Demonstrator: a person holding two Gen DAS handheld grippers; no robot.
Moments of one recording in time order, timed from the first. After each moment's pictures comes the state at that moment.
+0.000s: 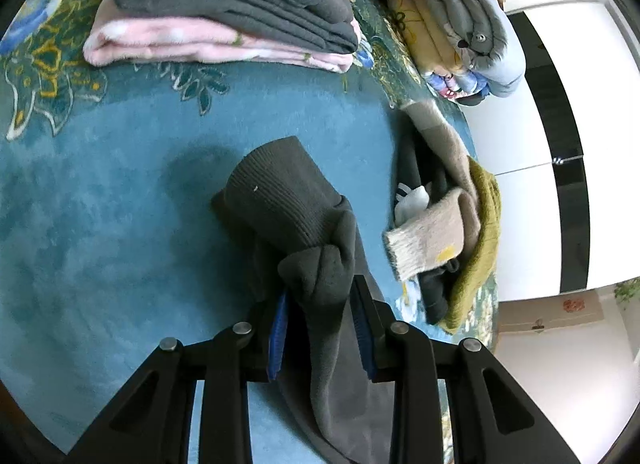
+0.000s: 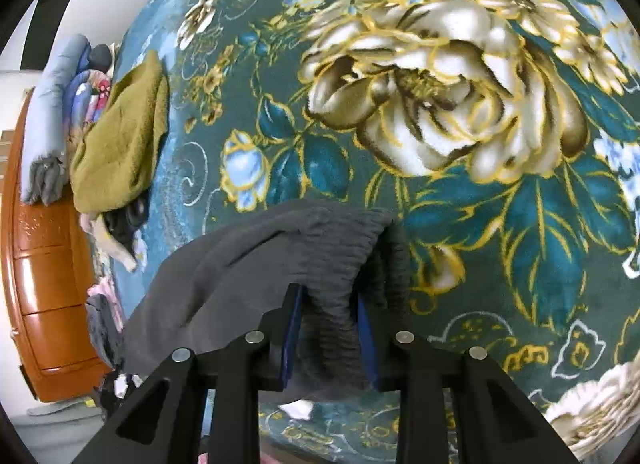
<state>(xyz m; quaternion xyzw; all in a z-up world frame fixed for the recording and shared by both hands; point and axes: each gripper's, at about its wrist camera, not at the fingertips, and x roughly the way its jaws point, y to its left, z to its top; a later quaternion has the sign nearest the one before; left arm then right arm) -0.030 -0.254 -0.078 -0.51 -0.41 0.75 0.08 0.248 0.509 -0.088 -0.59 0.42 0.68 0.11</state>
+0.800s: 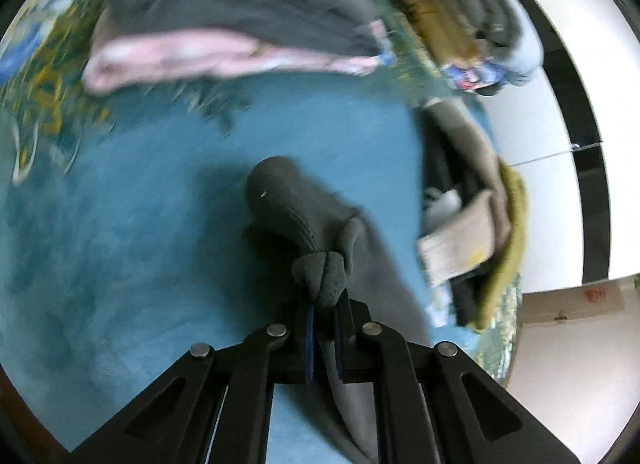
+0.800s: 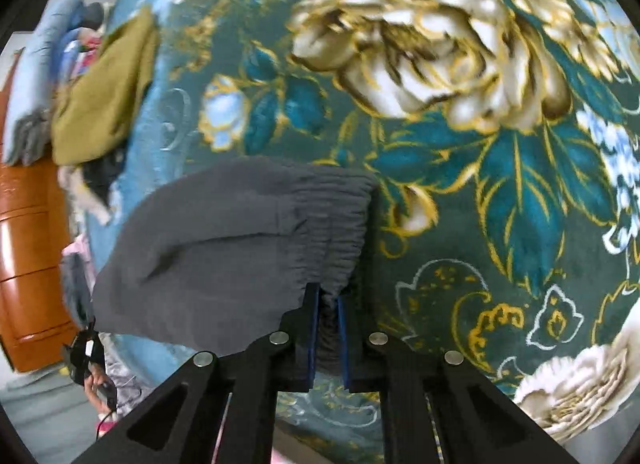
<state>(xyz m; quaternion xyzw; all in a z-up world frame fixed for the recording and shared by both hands) -0.045 -0.276 -0.094 -0.54 -0.38 0.75 0.05 0.268 0.491 -0.092 -0.65 0.37 0.65 0.10</state>
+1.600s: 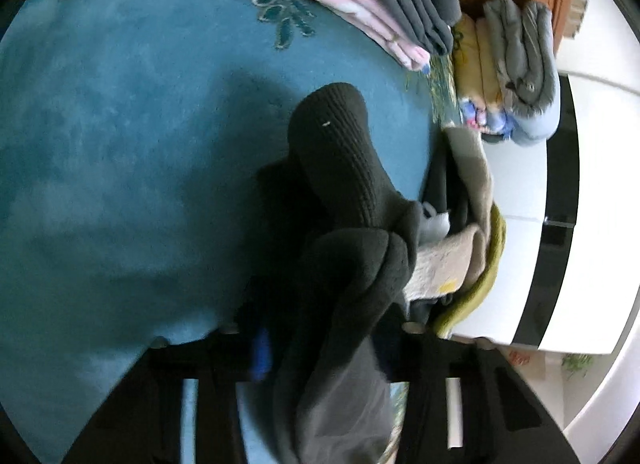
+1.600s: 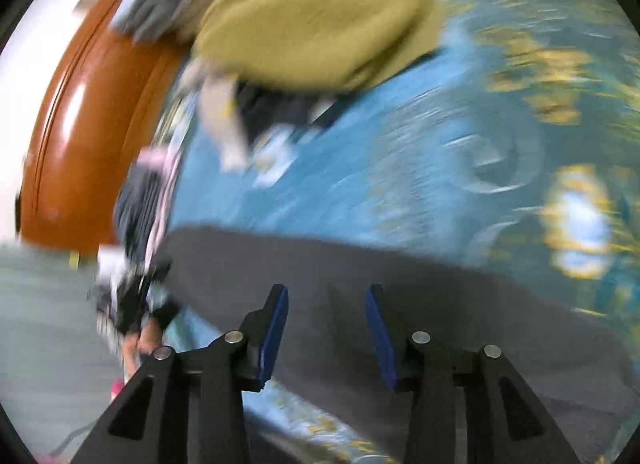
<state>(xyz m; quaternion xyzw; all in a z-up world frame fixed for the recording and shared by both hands) -0.033 -0.271 -0.152 -0.51 -0.54 0.66 0.05 0.081 0.289 -0.070 -0.62 0.26 0.72 -0.17</state>
